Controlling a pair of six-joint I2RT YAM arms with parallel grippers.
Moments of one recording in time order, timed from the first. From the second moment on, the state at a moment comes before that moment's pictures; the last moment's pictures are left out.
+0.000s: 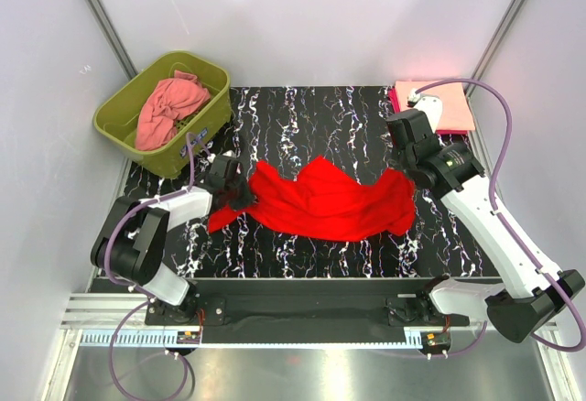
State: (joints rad) left arm -0.36 1.54 0.71 -0.08 0.12 -0.76; right arm 0.53 1.22 1.41 -0.96 0.57 0.50
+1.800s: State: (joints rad) left arm -0.36 1.66 0.86 -0.06 0.01 -0.78; right arm 0.53 1.23 1.36 -0.91 0.54 0.48
